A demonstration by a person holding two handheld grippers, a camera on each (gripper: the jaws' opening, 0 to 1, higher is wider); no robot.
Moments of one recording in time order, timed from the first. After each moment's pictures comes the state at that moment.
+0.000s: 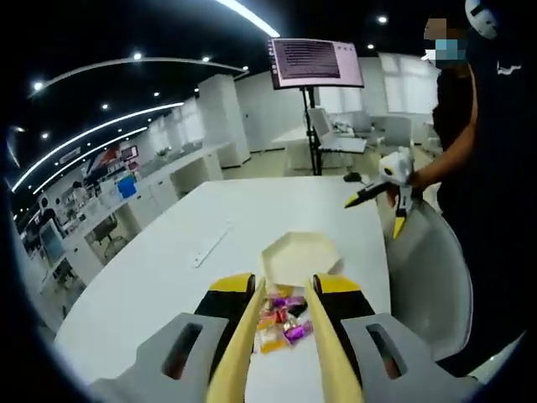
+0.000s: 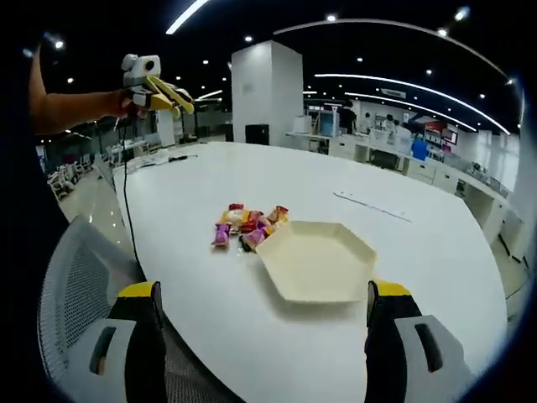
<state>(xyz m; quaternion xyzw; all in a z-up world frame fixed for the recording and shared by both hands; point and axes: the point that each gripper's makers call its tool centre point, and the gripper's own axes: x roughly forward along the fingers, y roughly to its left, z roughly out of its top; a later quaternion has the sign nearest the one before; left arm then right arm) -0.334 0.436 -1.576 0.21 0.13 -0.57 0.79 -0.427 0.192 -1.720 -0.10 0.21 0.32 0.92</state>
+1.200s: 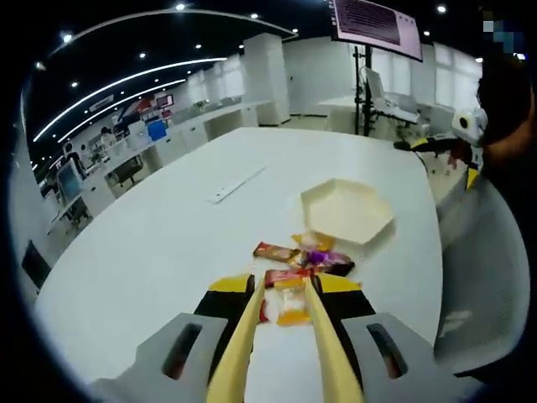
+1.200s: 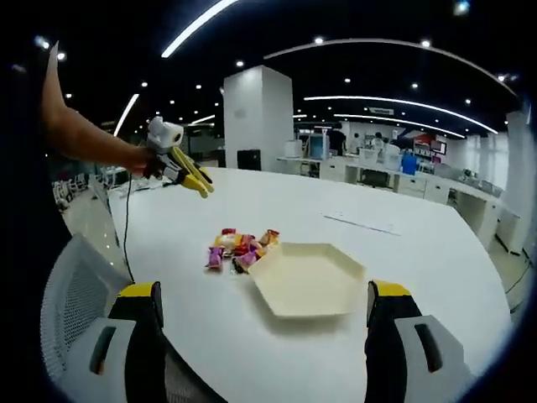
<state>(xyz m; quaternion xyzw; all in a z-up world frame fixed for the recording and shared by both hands) -0.252 0.453 -1.703 0.19 0.23 -0.47 0.83 -0.423 0.170 -1.709 -0.08 0.16 0.29 0.94</state>
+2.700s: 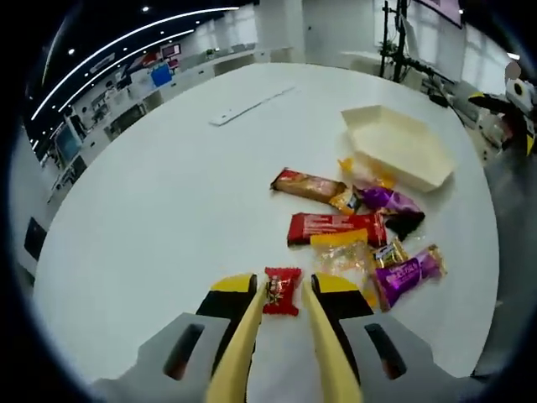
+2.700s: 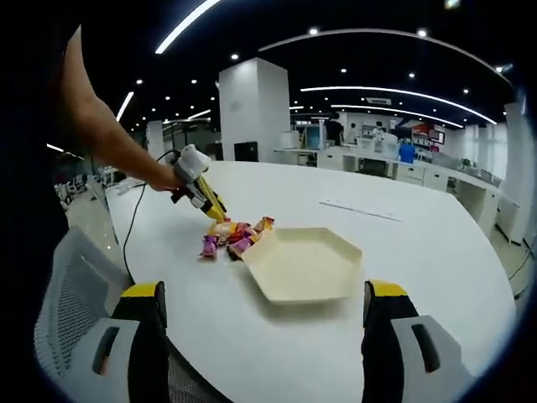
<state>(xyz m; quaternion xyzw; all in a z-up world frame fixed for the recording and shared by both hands) -0.198 0.454 -1.833 0.23 0.36 -0.41 0.81 -0.423 0.168 -1.724 -0.06 0.17 0.30 0.94</state>
